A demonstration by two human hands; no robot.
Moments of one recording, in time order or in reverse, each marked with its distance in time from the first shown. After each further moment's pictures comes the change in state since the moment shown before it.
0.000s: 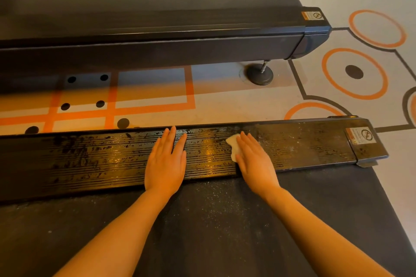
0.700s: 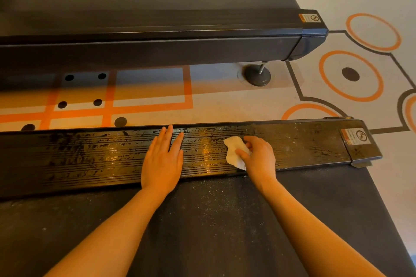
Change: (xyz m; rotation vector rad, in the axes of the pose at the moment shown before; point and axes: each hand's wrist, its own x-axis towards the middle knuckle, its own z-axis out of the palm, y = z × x) left_hand -0.001 0.000 0.005 0.024 0.028 0.006; right_hand 0.013 0.002 -0.008 0.136 0.111 0.327
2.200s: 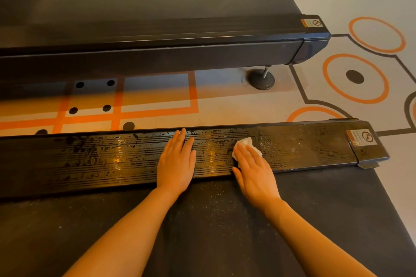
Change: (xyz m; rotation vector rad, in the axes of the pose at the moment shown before) left_hand 0.001 0.015 -0.016 -0.176 -0.053 -0.012; right_hand -0.039 0.014 0.021 -0.366 -0.015 -0.447
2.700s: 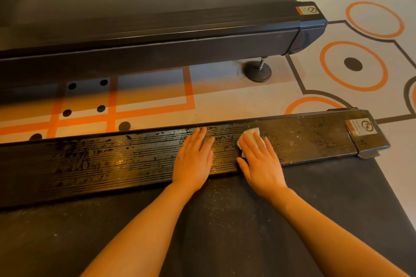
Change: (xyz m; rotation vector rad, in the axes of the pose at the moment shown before) left_hand 0.012 0.032 0.024 0.026 -0.053 0.180; right_hand 0.011 0.022 -0.008 -0.025 -0.049 -0.004
